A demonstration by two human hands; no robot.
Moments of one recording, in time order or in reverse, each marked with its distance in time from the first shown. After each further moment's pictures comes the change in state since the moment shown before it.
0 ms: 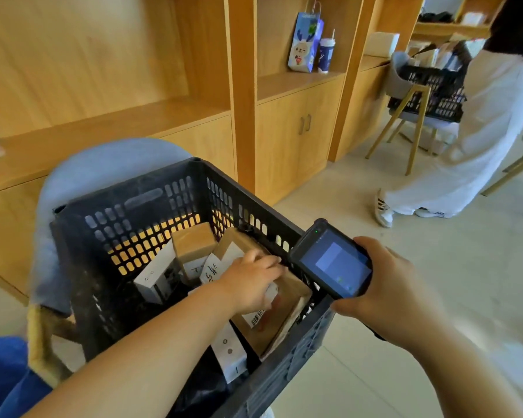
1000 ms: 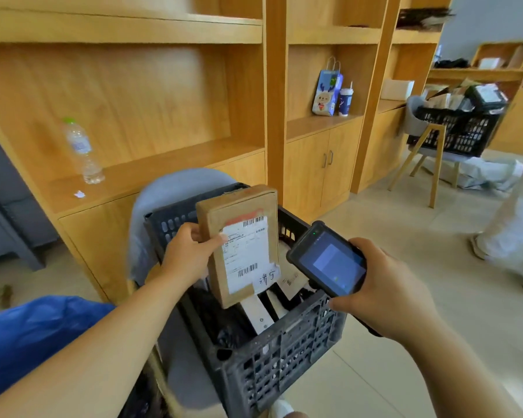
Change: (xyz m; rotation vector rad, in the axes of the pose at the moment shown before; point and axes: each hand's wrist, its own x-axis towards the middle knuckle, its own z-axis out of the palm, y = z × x) left_hand -0.177 -0.033 -0.074 -0.925 0.820 -0.664; right_hand -0.092 -0.061 -0.037 -0.011 0.056 -0.136
